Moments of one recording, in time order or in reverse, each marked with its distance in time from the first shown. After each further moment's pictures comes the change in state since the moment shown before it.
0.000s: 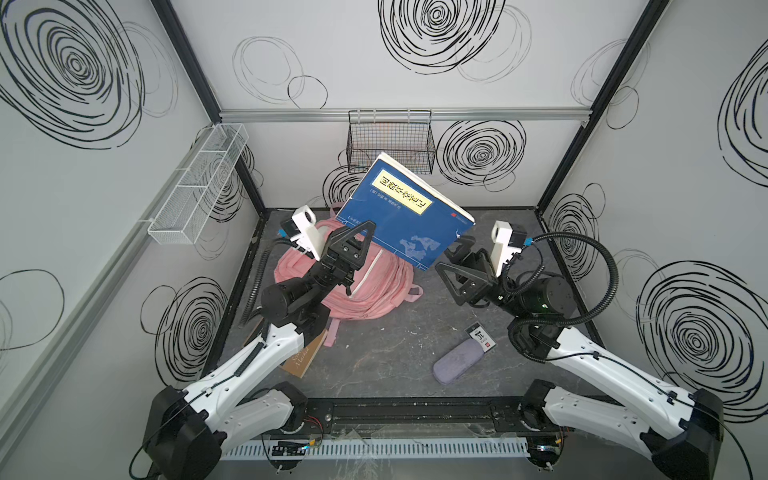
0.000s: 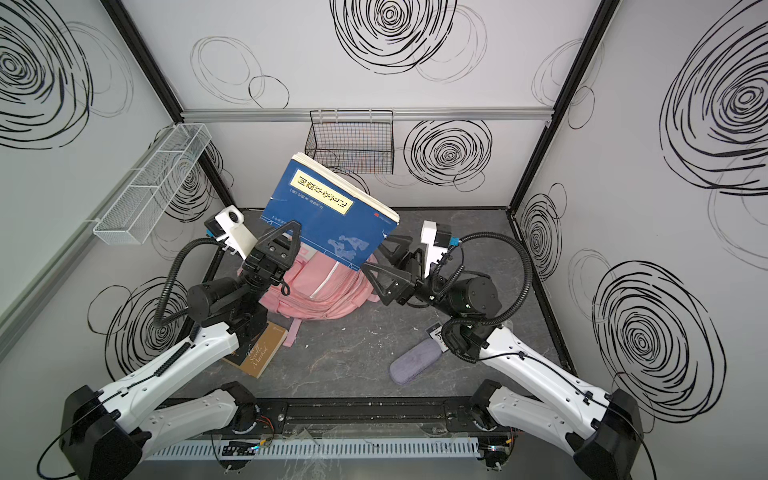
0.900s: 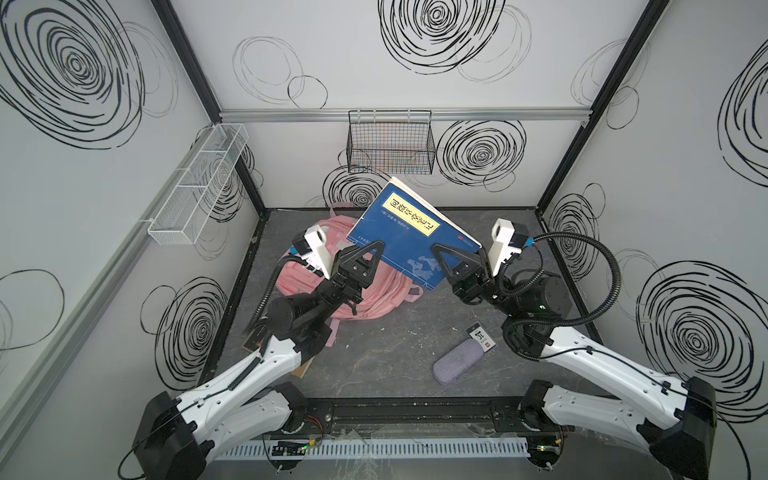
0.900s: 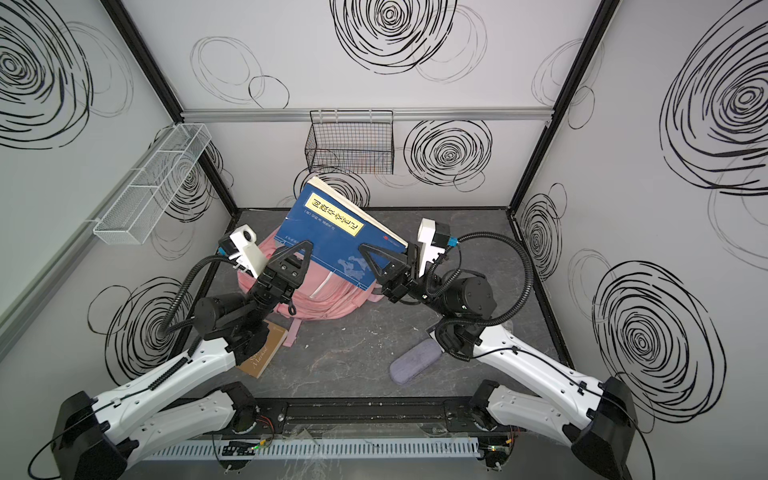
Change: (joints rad) left arm -0.105 -0.107 -0.104 -0.178 -0.107 0.184; right arm 0.039 0.027 0.027 0.037 0.089 -0.074
